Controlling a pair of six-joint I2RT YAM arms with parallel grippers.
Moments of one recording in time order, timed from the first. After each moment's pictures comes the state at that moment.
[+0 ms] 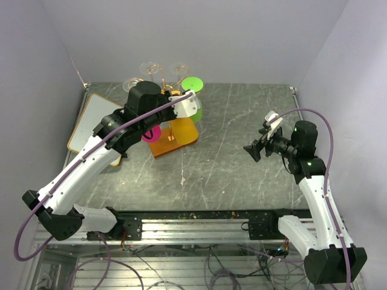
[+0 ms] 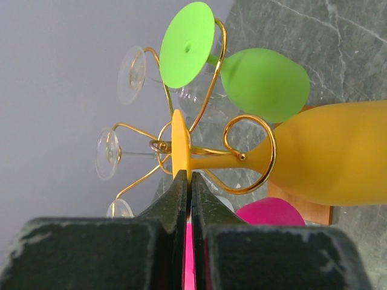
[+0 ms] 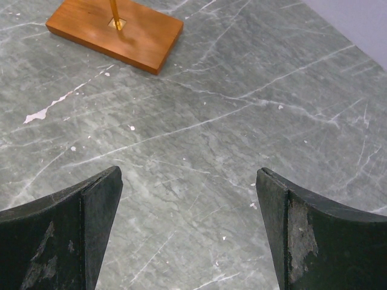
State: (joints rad) left arm -0.75 1.29 1.57 -0.64 -0.18 0.82; right arm 0.03 0.87 0.82 -0.40 -0.67 -0.45
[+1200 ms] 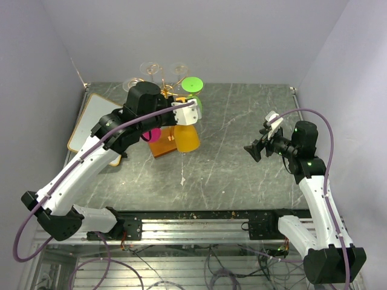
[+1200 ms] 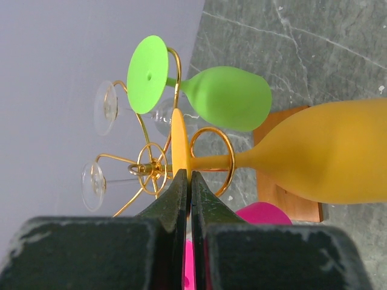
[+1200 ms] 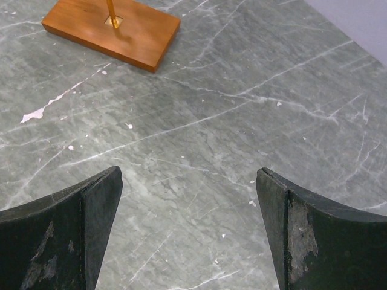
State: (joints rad) left arm -0.75 1.28 1.59 -0.71 -0.02 0.90; right arm 0.02 0.87 0.81 -0.40 -0.67 -0.45
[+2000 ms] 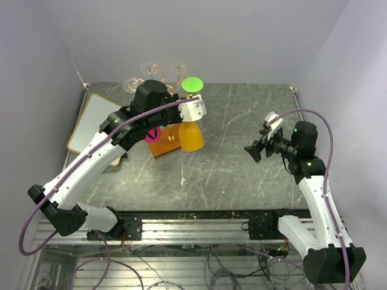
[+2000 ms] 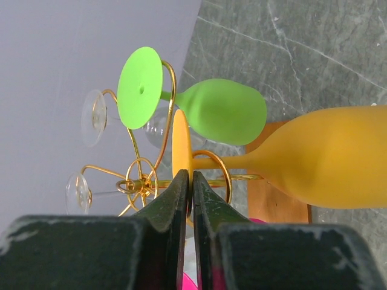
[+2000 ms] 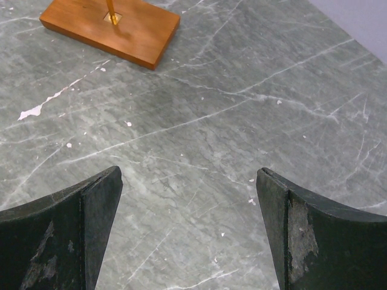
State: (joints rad) left arm -0.75 1.34 1.60 -0.66 -0.01 0.84; right arm 0.02 0.87 0.81 -0.40 -0.67 -0.46
